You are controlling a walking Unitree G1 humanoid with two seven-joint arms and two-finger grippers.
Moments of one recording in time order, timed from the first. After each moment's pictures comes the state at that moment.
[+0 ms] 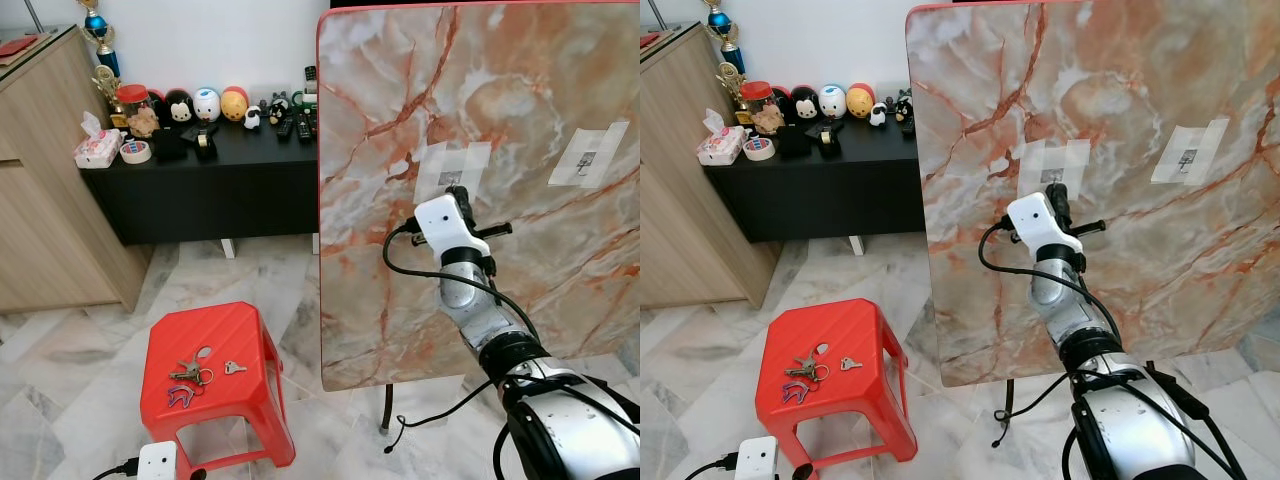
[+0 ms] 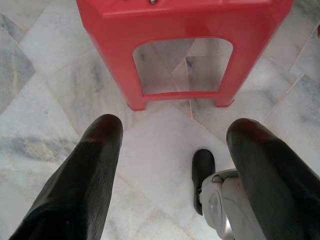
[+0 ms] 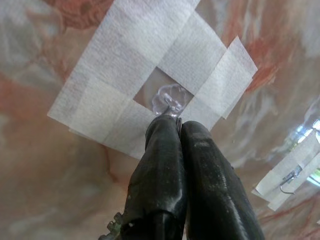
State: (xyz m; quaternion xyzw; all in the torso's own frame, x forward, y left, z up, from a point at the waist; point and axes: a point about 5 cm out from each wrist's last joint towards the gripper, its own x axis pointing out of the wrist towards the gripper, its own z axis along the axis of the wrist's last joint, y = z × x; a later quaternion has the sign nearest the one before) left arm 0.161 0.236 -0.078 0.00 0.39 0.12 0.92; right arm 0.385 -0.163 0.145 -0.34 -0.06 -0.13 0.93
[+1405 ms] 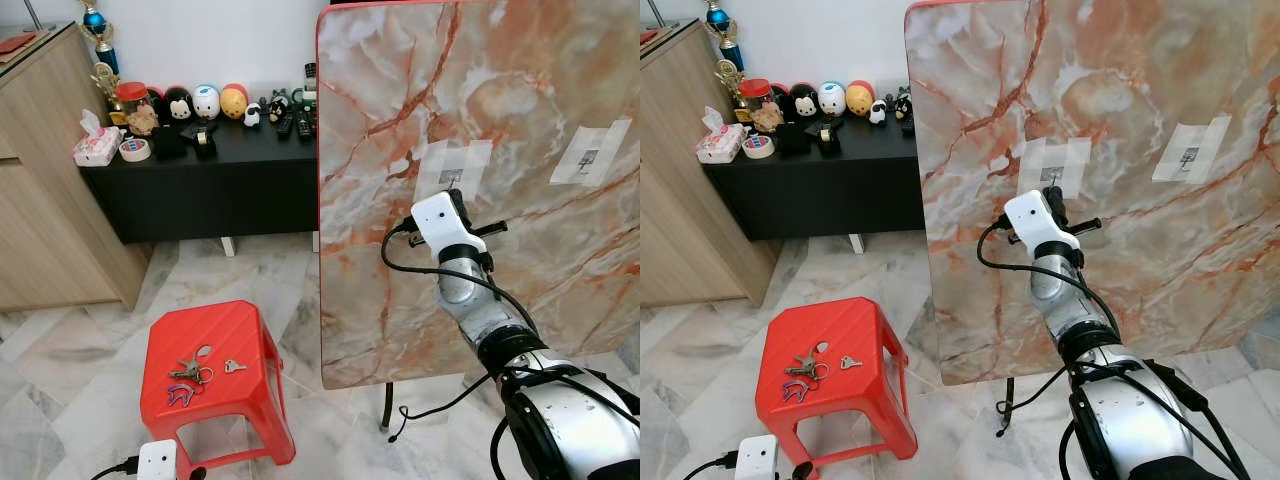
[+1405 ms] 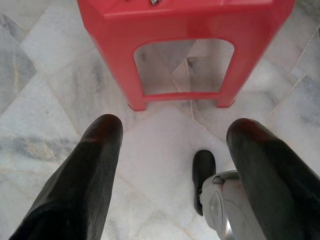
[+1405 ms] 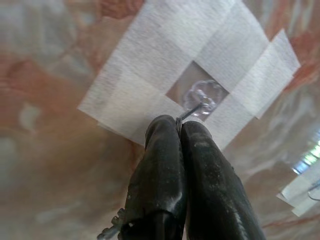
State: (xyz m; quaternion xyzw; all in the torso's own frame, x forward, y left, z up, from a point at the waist) left arm 0.164 0.237 -0.077 0.00 0.38 0.12 0.92; right arm 0.389 -0.157 0.145 -0.34 -0.04 -0.10 0.93
